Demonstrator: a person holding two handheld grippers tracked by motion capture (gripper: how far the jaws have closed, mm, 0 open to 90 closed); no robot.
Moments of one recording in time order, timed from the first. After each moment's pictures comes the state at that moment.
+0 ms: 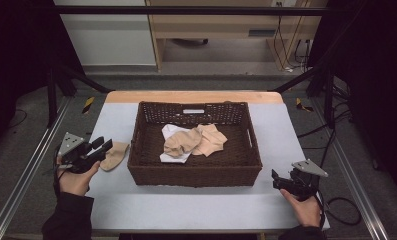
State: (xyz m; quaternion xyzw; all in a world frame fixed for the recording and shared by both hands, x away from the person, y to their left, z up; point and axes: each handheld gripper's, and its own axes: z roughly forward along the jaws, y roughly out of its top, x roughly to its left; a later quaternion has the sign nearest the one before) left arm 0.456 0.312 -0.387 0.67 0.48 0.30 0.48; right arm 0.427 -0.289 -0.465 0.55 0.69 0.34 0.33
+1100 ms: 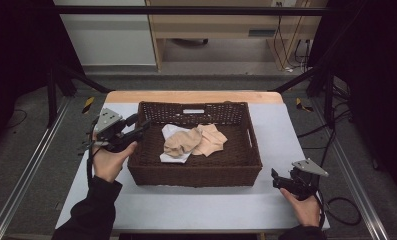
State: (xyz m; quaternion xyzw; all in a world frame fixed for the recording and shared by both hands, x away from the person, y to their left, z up) left arm 0.486 0.205 -0.325 0.69 0.41 0.28 0.52; right arm 0.428 -0.288 -0.463 0.56 0.68 0.34 0.33
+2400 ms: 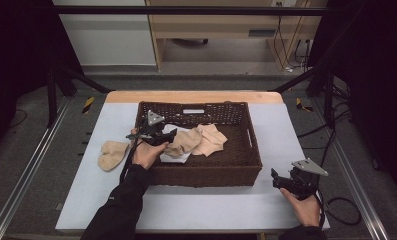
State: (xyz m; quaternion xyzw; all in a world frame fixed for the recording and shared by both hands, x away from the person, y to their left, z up) left arm 0.555 0.150 -0.410 0.76 0.44 0.24 0.41; right arm 0.429 -0.289 -0.464 0.56 0.68 0.34 0.33
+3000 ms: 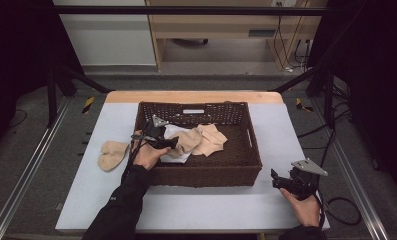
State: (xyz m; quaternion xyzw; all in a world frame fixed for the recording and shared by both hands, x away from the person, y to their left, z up) left arm 0.558 0.145 -0.427 0.80 0.45 0.21 0.35; right arm 0.429 -0.288 -0.465 0.55 0.69 0.34 0.32
